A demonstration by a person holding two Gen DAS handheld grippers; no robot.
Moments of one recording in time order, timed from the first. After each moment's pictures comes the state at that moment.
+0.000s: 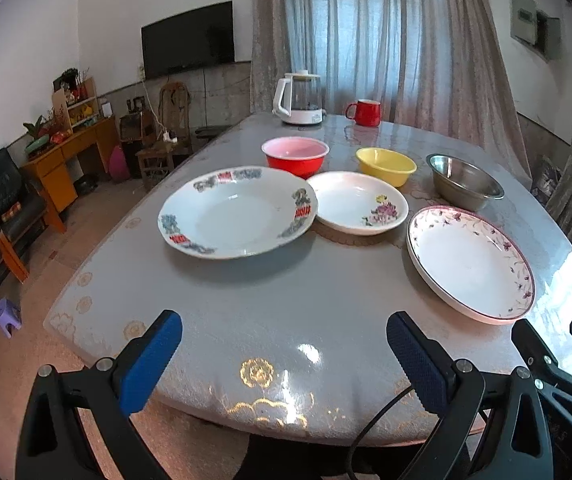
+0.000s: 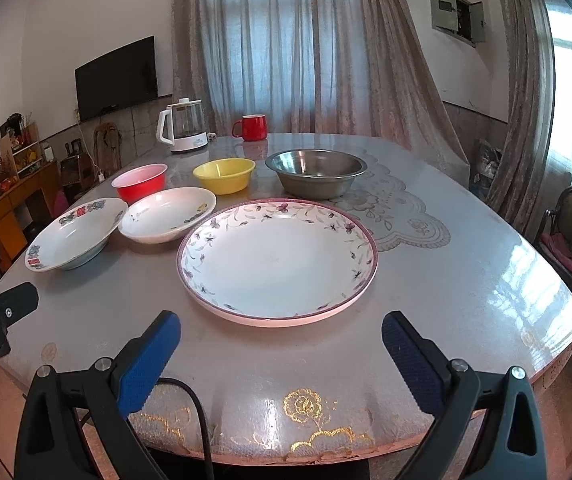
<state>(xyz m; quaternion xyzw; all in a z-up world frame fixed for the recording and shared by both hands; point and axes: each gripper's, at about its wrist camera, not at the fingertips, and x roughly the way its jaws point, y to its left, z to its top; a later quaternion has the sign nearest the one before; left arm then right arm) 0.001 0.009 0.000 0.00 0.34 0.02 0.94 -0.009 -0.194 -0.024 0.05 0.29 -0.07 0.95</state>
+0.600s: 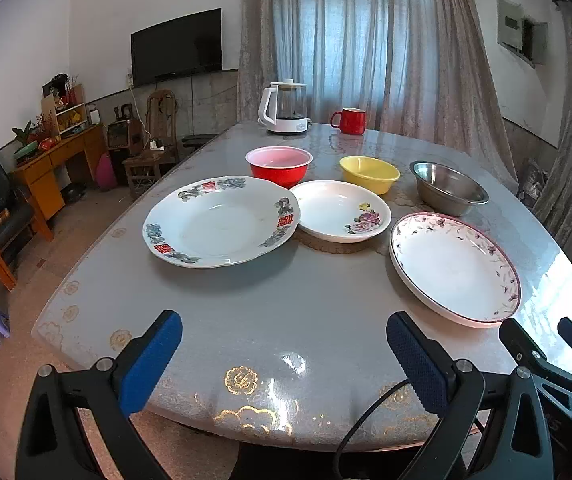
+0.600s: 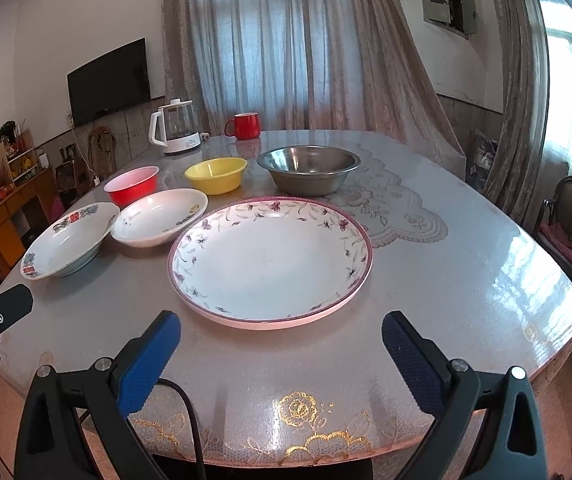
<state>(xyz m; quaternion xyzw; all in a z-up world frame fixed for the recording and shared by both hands) -0.002 0.003 0.002 -0.01 0.33 0.00 0.94 -0.008 -0.202 -0.026 0.06 0.29 -0.08 0.95</state>
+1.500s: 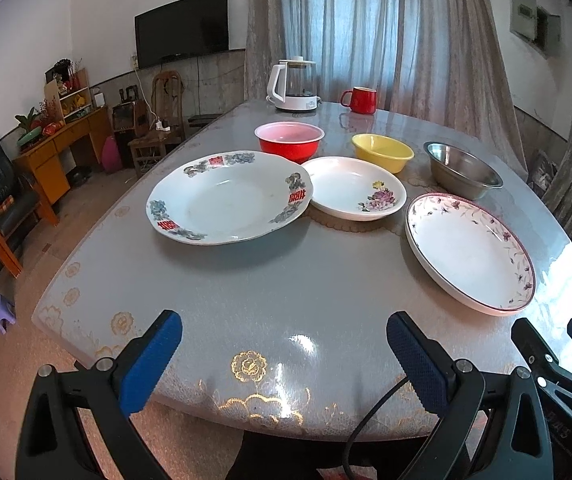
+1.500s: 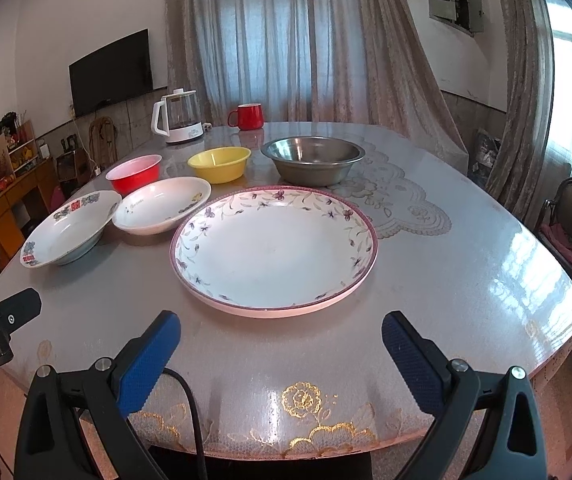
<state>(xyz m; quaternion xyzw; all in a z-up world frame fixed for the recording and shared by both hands) 0.009 0.007 -0.013 -0.01 0.37 0.01 0.93 -0.007 -0.198 -0.032 0.05 0.31 -0.07 0.95</state>
